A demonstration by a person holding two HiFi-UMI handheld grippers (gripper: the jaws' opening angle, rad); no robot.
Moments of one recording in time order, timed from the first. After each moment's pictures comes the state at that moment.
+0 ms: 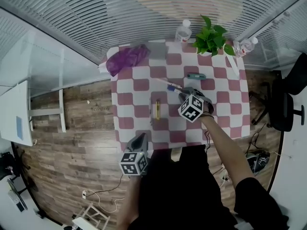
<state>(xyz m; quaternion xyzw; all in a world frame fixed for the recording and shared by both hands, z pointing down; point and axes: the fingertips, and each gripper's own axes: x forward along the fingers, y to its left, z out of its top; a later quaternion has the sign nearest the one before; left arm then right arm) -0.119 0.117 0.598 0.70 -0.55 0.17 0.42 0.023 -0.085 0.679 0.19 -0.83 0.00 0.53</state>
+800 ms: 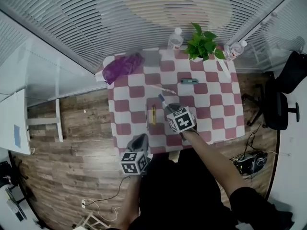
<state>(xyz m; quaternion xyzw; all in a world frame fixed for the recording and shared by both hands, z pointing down) -0.108 0.098 0.590 0.72 -0.53 0.15 0.41 -0.013 -0.041 0.639 0.33 -0.82 0.27 0.38</state>
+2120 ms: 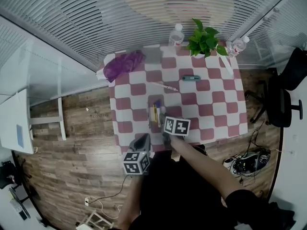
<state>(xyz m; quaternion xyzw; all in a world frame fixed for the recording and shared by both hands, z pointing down) -0.104 0.108 0.596 0.72 -0.53 0.17 0.42 -0.029 0.007 0.673 0.45 -0.70 0.51 0.22</state>
